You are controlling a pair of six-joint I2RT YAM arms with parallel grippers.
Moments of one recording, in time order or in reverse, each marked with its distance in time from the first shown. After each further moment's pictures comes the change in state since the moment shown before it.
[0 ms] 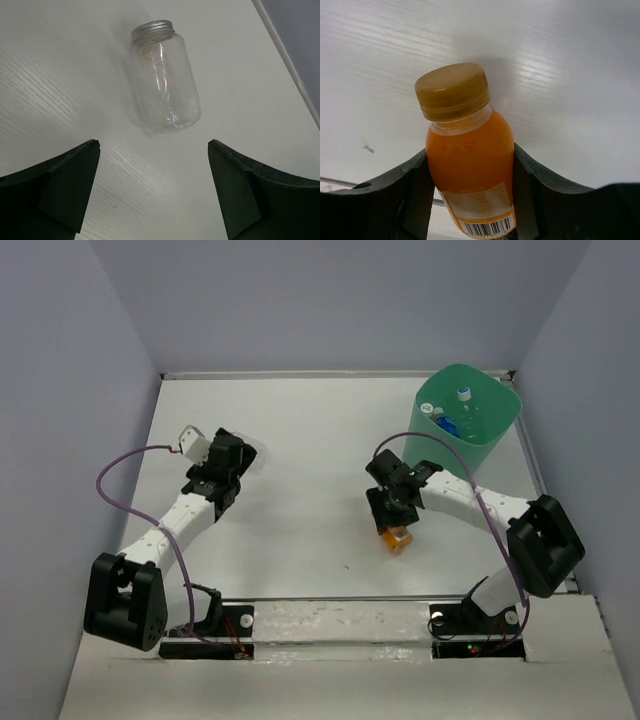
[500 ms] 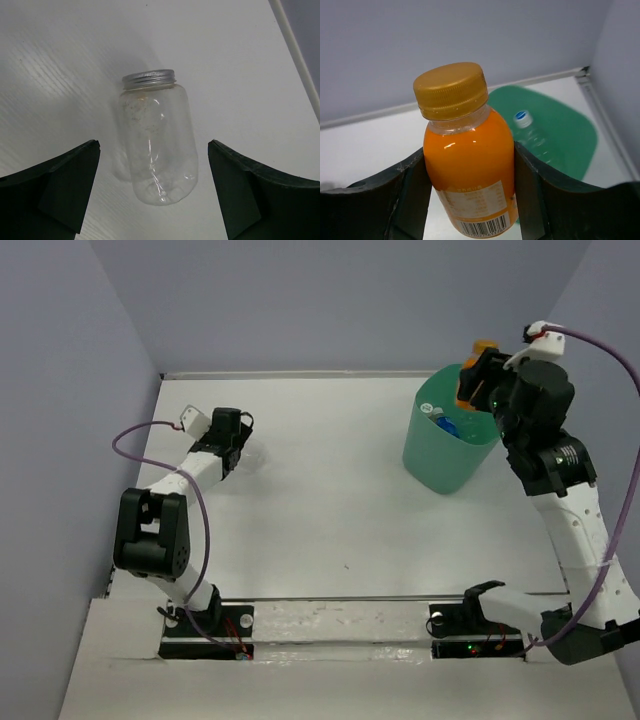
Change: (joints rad) left arm 0.108 0.366 0.259 0.011 0.024 -0.017; right arm -0.328 -0.402 0.526 0.239 0.192 -0.141
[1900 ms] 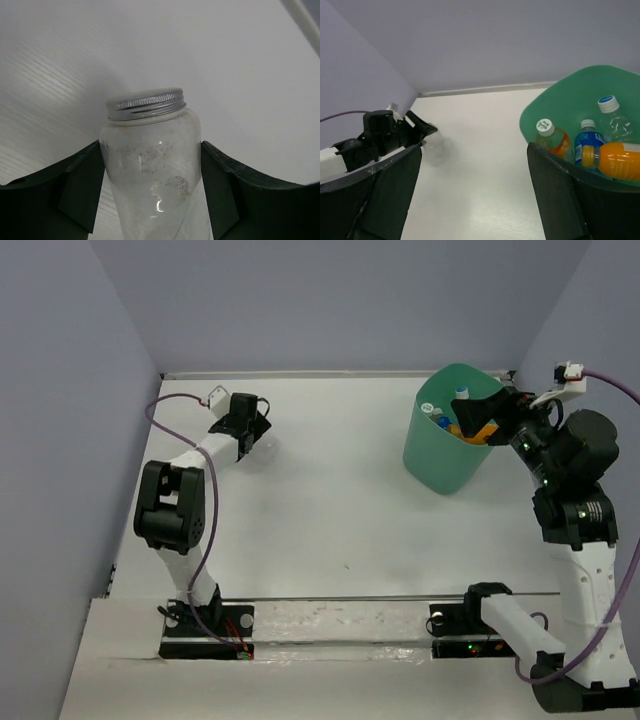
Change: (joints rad) left arm -0.012 0.283 0.217 0.026 0.116 0.177; right arm -0.309 -0.259 -0.241 0.135 -0.560 0.134
